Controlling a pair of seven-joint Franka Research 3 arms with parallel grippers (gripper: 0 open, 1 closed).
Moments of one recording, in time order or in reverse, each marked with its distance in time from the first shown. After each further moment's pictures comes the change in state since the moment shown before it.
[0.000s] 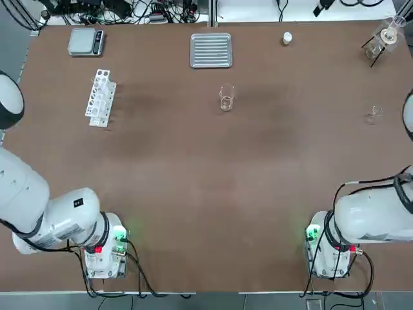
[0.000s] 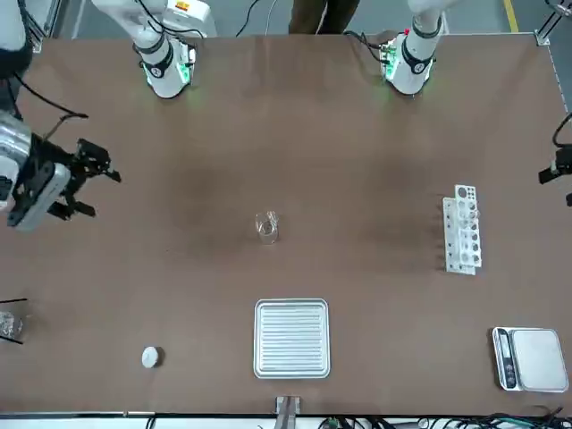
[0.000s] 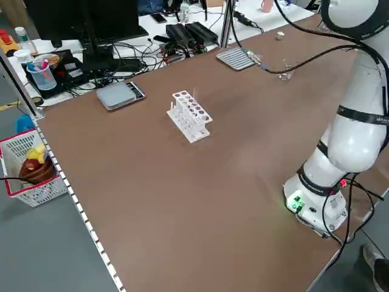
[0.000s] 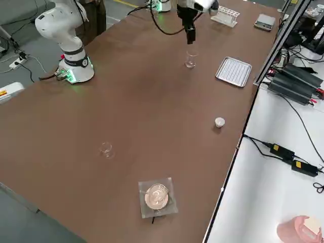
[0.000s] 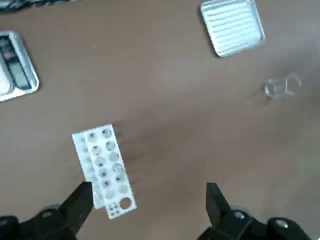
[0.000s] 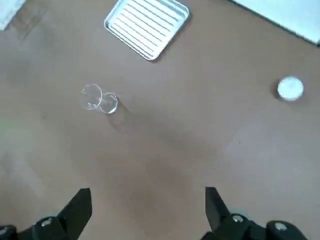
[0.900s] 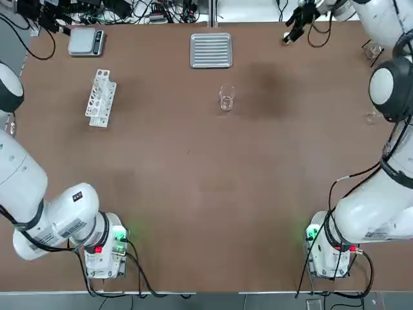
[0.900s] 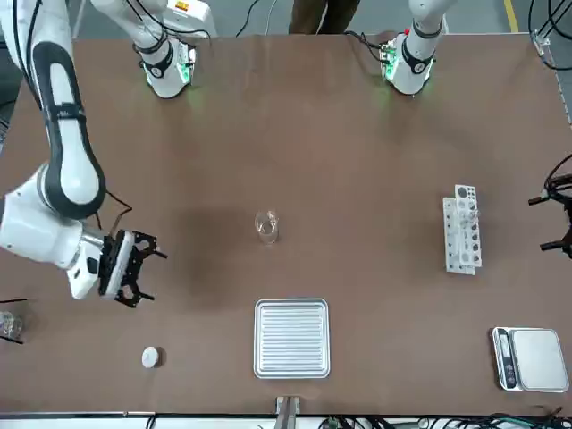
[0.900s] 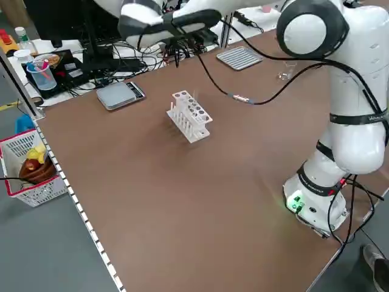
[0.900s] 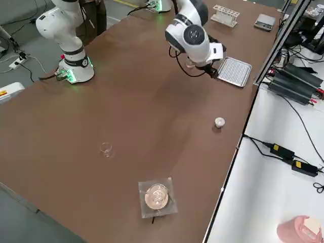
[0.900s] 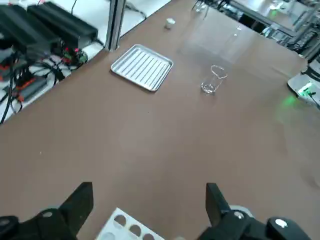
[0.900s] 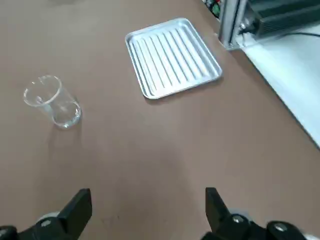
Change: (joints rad) left arm 0.160 0.274 -0.001 -0.011 -0.395 -0.039 0.921; right arm 0.050 0.340 0.006 -0.073 0.379 0.407 -0.838
